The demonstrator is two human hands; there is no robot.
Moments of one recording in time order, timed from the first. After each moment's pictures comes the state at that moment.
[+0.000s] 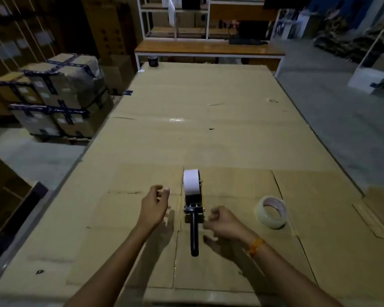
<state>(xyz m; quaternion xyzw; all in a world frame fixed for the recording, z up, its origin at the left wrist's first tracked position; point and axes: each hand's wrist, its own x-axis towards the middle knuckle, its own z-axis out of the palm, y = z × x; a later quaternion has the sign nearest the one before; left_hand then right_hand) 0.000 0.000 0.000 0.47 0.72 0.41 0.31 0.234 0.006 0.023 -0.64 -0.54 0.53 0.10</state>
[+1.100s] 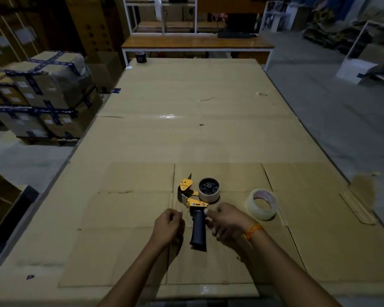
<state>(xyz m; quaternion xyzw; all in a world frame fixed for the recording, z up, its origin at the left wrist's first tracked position) 0.058 -0.029 -0.050 0.43 0.69 0.37 0.45 0.270 0.031 -0.010 -0.66 -0.50 0.56 0.04</state>
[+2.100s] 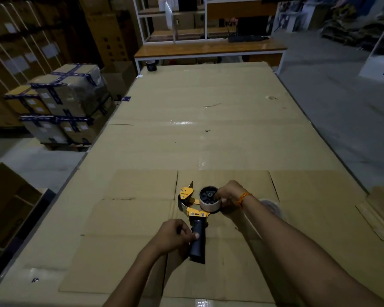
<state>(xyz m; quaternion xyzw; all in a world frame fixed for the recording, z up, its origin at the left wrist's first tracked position) 0.061 -0.012 -0.037 0.56 0.67 0.18 0.45 0.273 0.160 -0.024 -0.73 -0.51 0.45 0.05</state>
